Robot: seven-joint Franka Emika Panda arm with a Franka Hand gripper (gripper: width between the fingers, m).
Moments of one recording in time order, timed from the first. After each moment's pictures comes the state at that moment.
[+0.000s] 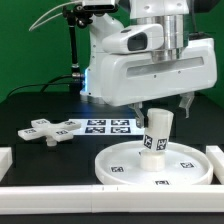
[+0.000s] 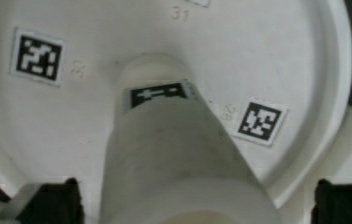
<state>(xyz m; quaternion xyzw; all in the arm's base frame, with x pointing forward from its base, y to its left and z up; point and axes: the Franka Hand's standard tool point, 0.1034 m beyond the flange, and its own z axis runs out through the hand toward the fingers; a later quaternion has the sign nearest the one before) 0.568 0.057 0.086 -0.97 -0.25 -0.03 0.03</state>
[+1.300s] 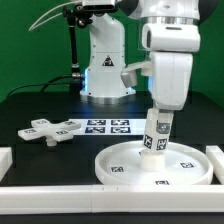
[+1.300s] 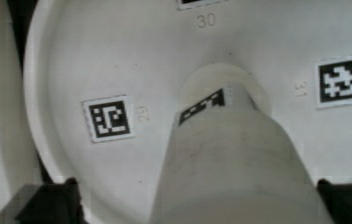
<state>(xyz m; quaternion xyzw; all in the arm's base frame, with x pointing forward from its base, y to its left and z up) 0.576 0.054 0.079 -0.72 -0.69 -0.01 -0.05</state>
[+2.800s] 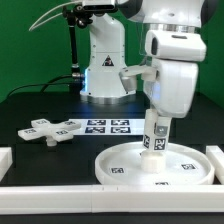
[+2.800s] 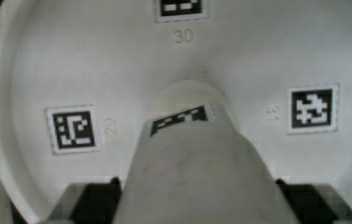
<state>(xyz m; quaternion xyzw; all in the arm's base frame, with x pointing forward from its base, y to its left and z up) 0.566 0.050 0.072 -0.77 -0.64 0.03 -0.05</state>
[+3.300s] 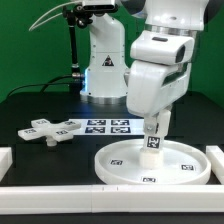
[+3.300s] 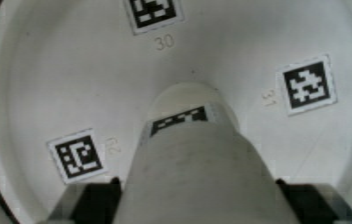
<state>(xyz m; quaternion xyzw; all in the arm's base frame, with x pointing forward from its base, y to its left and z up) 0.559 0.052 0.071 -0.89 -0.46 0.04 -0.04</state>
